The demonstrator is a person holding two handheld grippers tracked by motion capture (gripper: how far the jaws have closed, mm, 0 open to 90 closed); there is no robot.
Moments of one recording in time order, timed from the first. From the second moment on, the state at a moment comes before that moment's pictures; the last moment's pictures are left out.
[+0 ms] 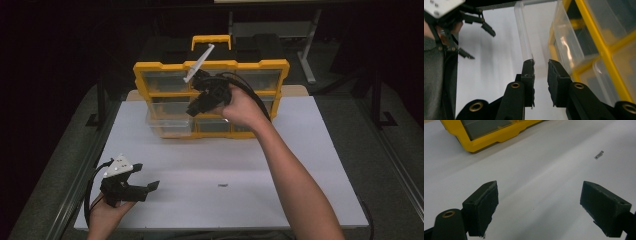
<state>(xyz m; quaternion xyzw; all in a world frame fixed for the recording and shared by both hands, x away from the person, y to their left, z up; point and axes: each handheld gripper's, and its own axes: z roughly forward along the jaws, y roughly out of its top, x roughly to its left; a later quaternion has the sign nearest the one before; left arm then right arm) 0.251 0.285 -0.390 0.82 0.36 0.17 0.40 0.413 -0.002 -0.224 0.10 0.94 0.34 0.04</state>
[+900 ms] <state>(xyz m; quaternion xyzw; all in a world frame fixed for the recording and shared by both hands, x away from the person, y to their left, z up) 0.251 0.284 -0.392 0.82 0.37 0.17 0.40 0.356 -0.069 -0.345 0.13 0.93 0.34 0.00</state>
